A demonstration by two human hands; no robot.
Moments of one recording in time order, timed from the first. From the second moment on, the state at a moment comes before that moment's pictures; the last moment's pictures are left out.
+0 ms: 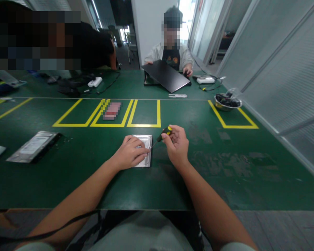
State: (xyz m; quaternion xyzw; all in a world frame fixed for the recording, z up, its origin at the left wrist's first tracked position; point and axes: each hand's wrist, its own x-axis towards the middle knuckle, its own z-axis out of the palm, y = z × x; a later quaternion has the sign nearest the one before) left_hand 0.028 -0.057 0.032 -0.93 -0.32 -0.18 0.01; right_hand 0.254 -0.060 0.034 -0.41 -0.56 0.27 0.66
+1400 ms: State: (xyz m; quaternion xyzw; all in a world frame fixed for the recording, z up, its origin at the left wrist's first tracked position) left_hand 0.026 -0.058 0.035 -0.92 -0.34 -0.21 0.03; right_hand 0.246 -0.060 0.090 -0.36 -0.82 0.05 0.44
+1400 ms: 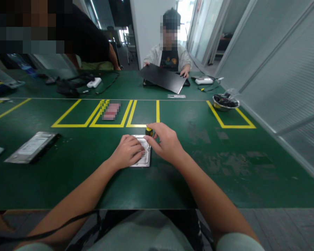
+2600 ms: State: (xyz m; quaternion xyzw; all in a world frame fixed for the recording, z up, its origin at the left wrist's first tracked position) left_hand 0.022 -0.051 0.028 -0.86 -0.45 -0.24 -0.02; right_hand 0.246 -0.057 0.162 -0.38 -0.90 0.04 0.20
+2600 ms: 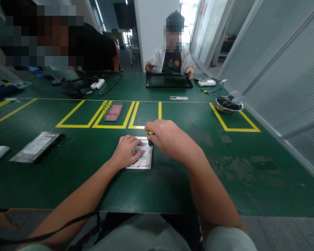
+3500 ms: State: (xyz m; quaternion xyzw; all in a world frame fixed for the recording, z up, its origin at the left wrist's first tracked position) left_hand 0.023 -0.051 0.027 -0.86 -0.45 -0.23 -0.02; right_hand 0.239 -0.060 0.159 -0.42 -0.90 0.00 0.15
